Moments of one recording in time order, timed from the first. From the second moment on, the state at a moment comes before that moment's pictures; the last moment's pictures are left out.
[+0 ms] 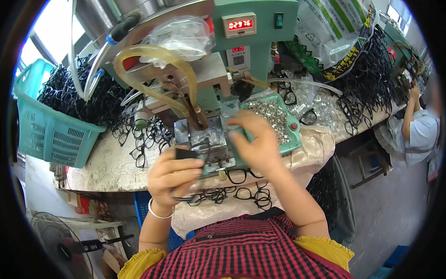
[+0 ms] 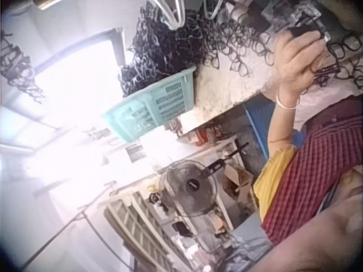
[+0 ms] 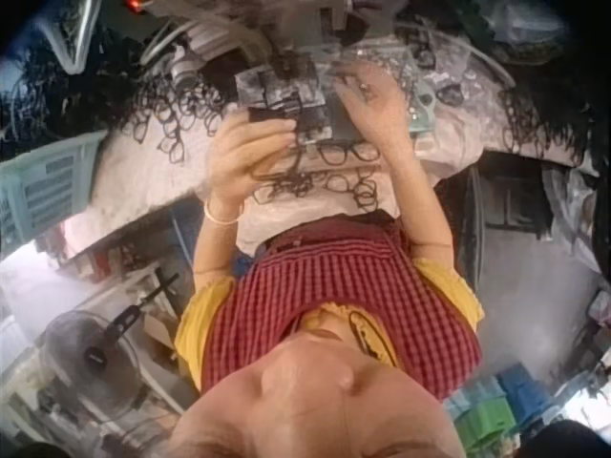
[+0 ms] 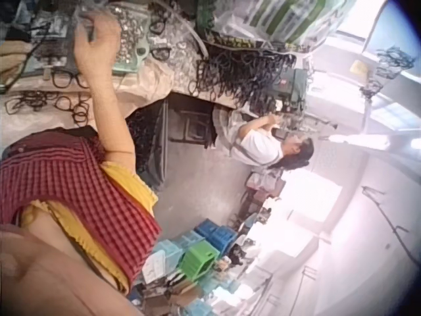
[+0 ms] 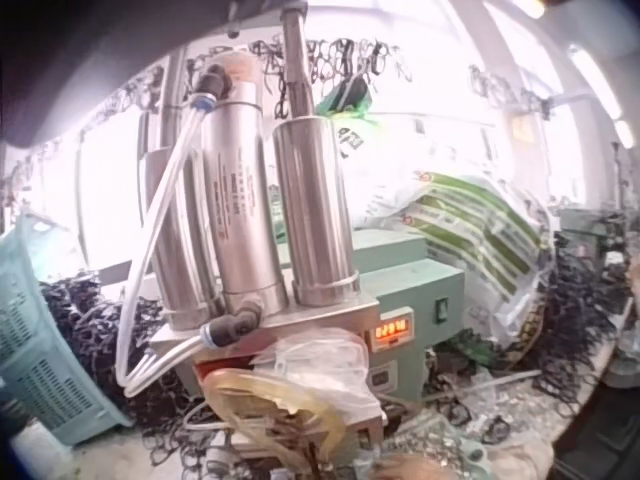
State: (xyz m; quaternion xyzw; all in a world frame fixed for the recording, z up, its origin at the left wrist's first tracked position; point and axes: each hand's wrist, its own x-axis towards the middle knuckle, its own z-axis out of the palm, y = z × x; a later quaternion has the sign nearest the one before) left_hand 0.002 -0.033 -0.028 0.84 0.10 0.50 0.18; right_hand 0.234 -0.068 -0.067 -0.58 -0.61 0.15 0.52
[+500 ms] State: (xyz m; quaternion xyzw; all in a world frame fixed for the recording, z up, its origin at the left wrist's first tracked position) left_hand -0.021 -0.058 0.002 0.85 0.09 0.38 0.35; right_hand 0.310 -0.082 -0.161 -0.67 -0.54 -0.10 0.50
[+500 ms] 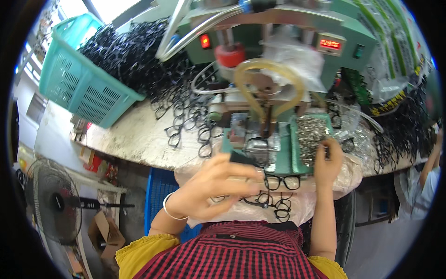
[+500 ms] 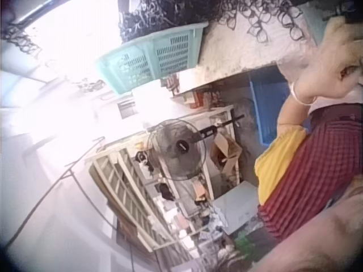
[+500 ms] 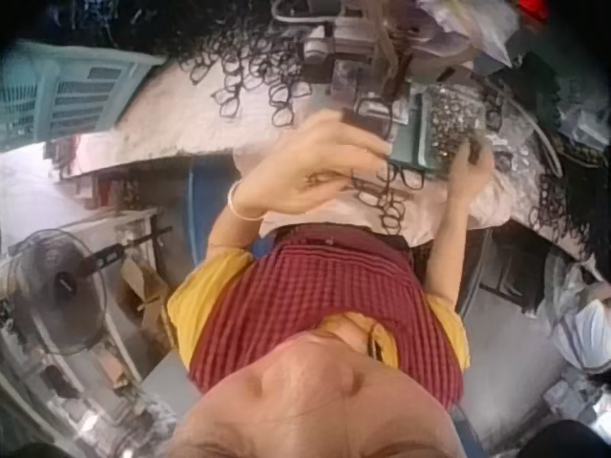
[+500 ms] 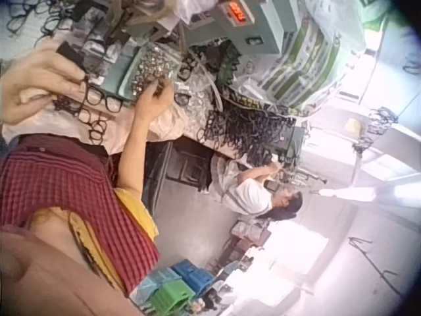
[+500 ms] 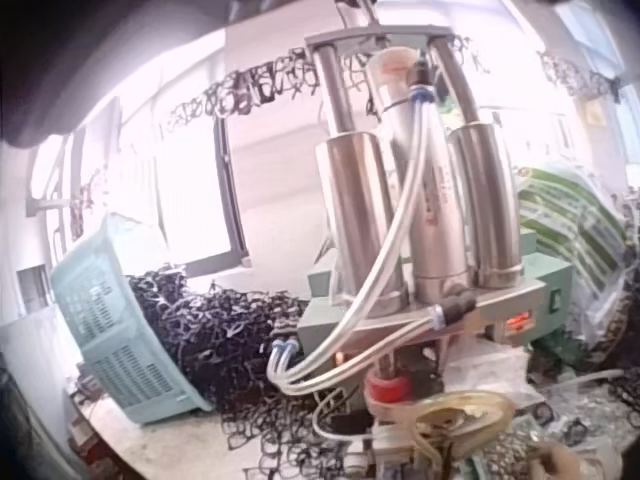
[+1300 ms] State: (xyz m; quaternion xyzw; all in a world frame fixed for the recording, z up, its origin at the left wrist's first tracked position) left_hand -0.172 0.098 -0.218 0.73 0.56 0.38 0.06; right_hand 0.305 -0.107 -0.145 -0.72 -0.43 0.02 0.55
